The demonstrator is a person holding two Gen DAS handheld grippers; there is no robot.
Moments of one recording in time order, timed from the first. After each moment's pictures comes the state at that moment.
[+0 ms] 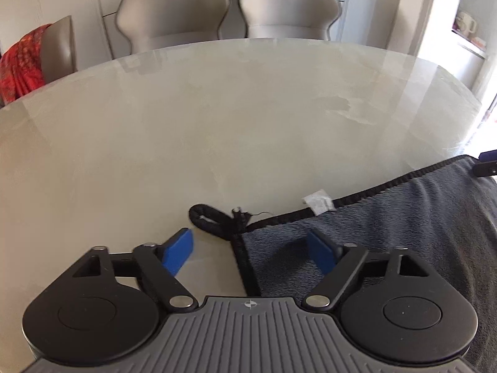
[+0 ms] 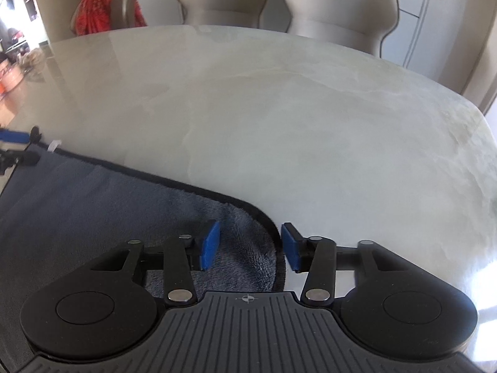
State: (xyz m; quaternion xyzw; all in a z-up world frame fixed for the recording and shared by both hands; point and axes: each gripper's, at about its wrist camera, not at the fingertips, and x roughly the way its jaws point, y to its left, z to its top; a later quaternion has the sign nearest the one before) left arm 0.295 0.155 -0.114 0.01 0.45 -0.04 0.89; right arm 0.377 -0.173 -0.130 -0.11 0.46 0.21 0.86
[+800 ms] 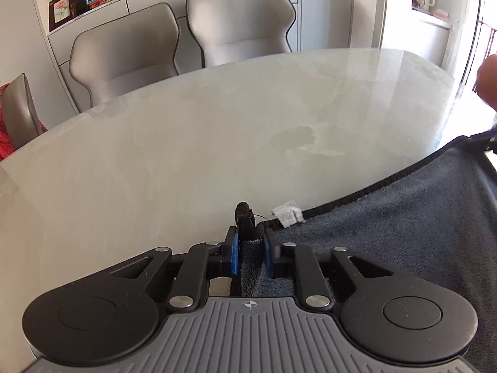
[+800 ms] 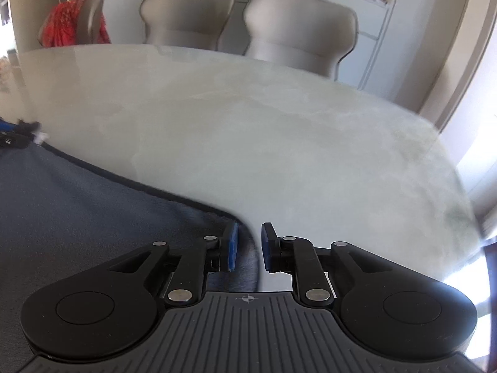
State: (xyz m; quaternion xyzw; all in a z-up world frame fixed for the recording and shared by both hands) left arm 0.335 0.122 -0.110 0.08 0.42 -0.06 0.90; right arm 0.375 -0.193 -0.120 -0.14 0.40 0.09 0.90
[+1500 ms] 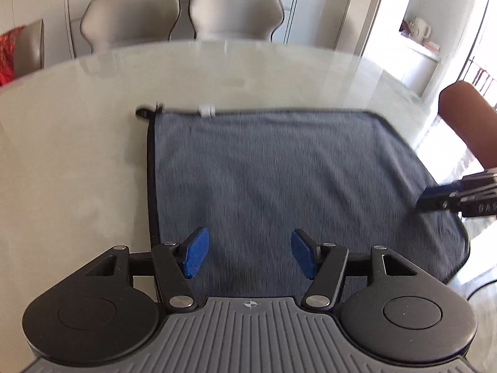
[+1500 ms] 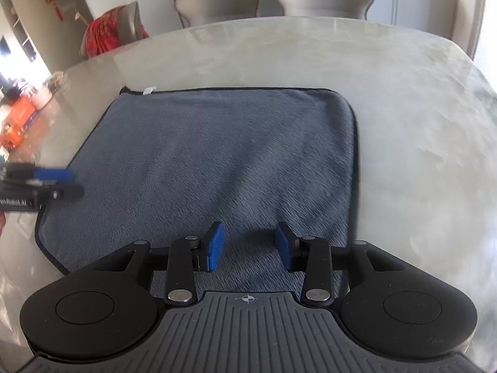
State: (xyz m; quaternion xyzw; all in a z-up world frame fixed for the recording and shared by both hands) left arm 0.163 0.088 -0.104 -0.02 0.45 -0.09 0.89; right arm 0.218 -0.179 -0.117 0.01 0.47 0.18 0.86
